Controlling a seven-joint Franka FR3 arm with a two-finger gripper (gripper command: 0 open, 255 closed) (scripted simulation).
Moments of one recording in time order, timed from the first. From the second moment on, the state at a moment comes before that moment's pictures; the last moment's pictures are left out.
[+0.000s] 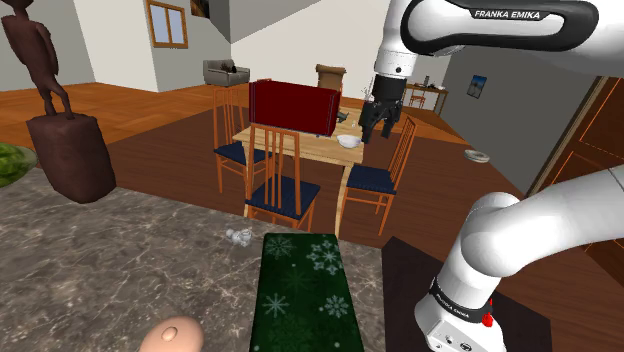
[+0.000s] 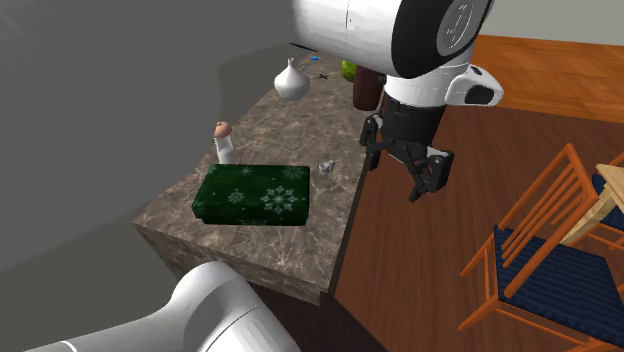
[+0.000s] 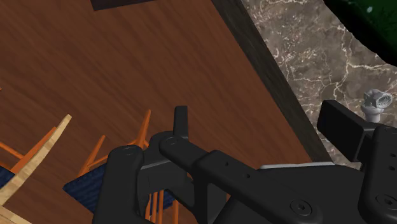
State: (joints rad) arm 0.00 -0.75 -0.04 -2.33 -0.03 1.60 0.11
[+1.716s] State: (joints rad) arm 0.13 -0.08 0.24 -2.18 0.14 2.06 0.52
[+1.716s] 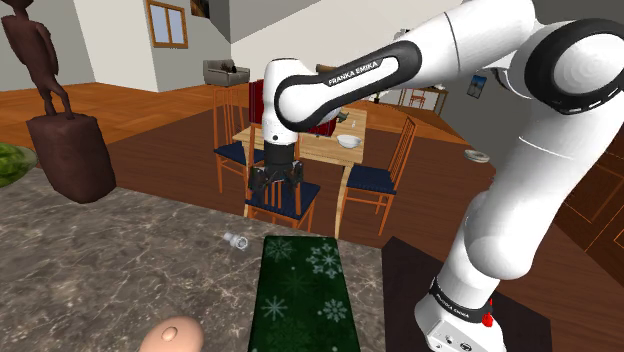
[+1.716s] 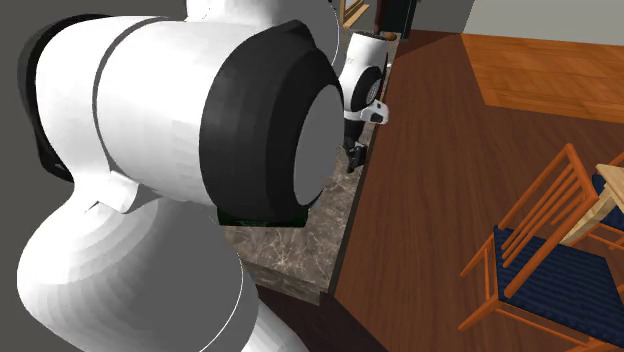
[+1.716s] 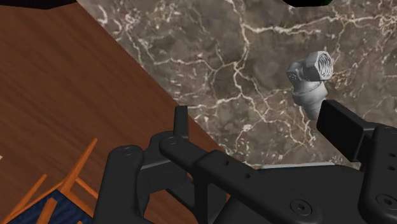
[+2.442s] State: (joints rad) arm 0.20 0.26 0.29 -1.95 0.09 2.16 0.66
